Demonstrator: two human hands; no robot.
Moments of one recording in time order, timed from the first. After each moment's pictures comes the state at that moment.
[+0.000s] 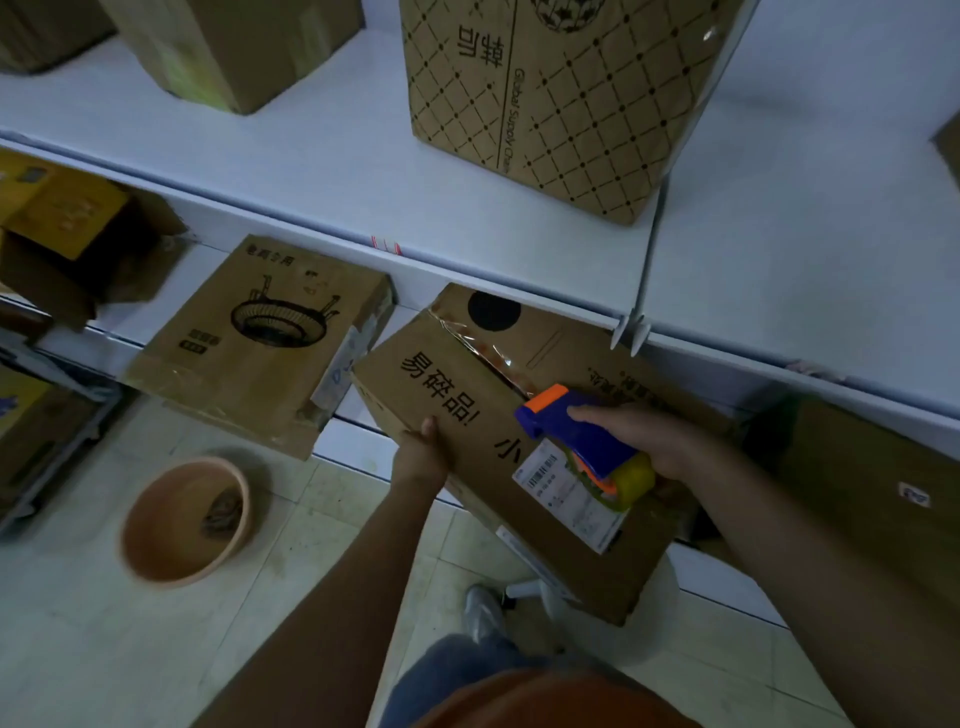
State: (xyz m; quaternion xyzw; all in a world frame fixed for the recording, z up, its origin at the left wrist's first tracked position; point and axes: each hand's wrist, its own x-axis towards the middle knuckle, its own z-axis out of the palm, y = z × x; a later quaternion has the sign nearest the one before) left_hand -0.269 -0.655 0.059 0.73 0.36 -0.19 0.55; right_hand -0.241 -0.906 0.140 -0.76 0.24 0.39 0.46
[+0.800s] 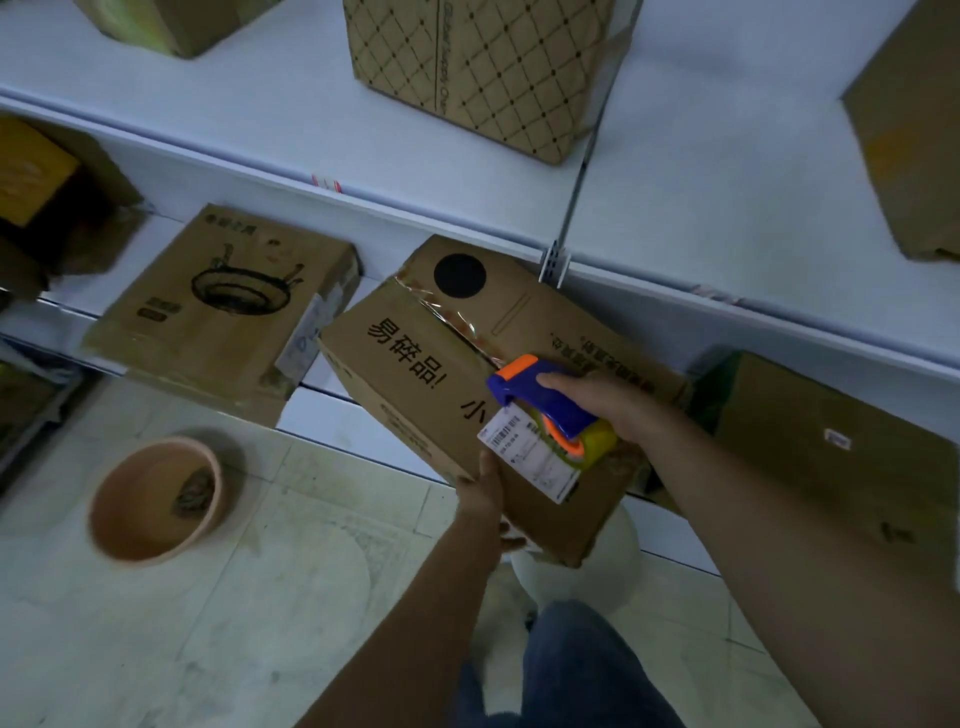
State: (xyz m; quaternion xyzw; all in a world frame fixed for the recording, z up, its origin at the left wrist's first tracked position) left_hand -0.364 -0.775 0.075 0.49 0.49 -0.30 0.66; right_hand -0.265 -0.920 0.136 -0.80 0.24 0.34 0.42
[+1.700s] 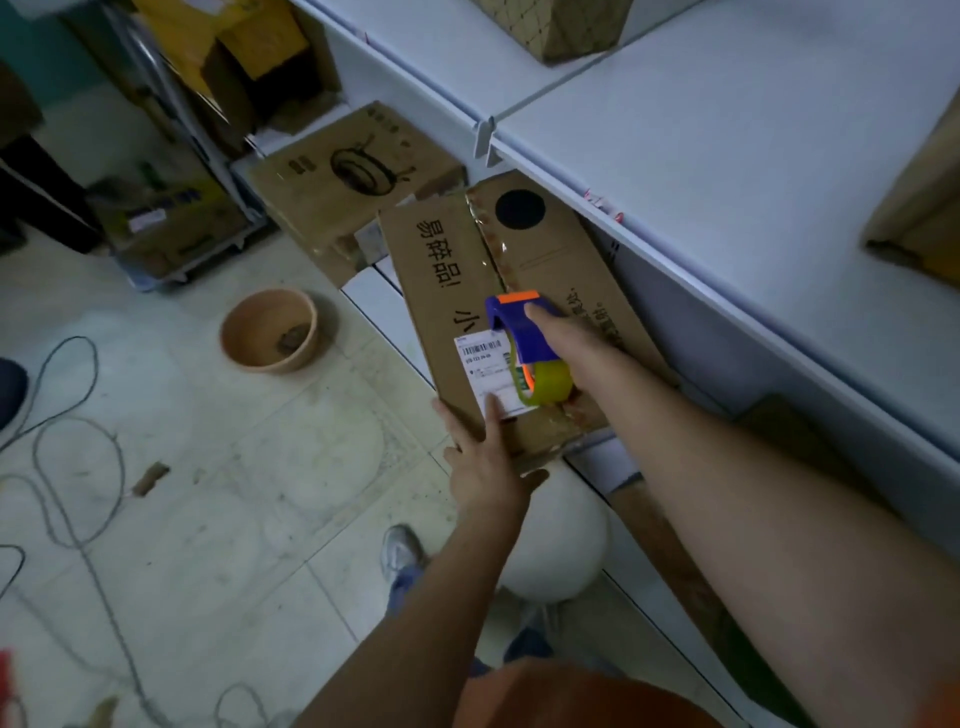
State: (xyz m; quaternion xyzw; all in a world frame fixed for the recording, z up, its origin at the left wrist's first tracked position) left_hand -0.434 -0.932 0.084 0.88 0.38 -0.14 0.24; right_hand -0.263 -0.951 0.139 -0.80 0.09 0.37 0.47
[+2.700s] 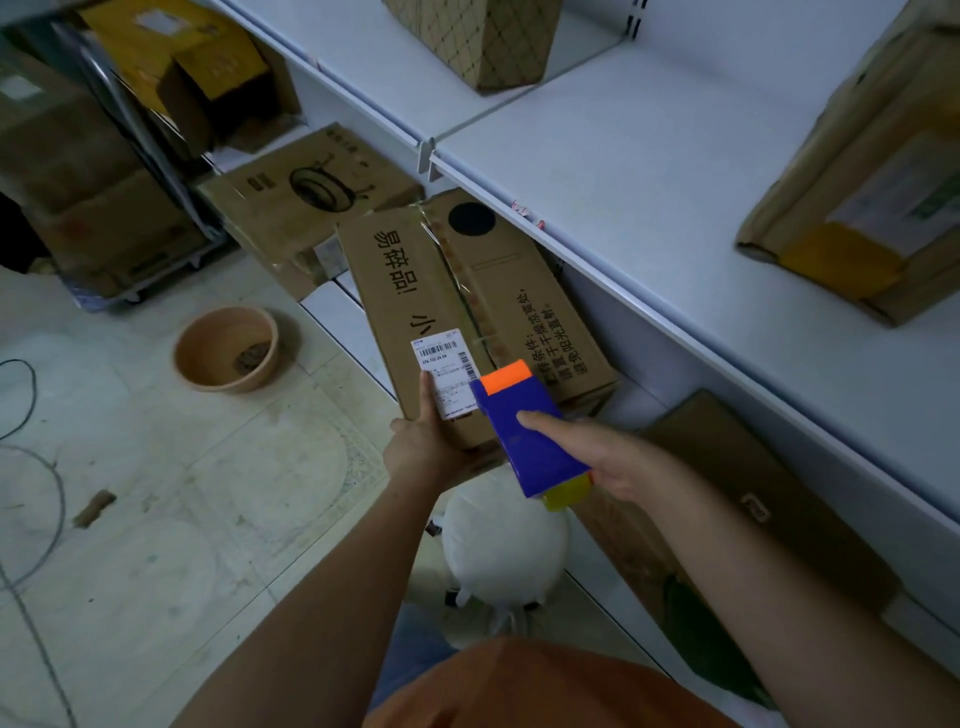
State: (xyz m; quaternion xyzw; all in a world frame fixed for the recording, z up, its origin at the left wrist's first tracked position) left_hand -0.421 -0.893 0.082 0.89 0.36 -0.18 0.23; right_hand -0.339 -1.074 0.160 -0.71 0.04 0.52 0.47
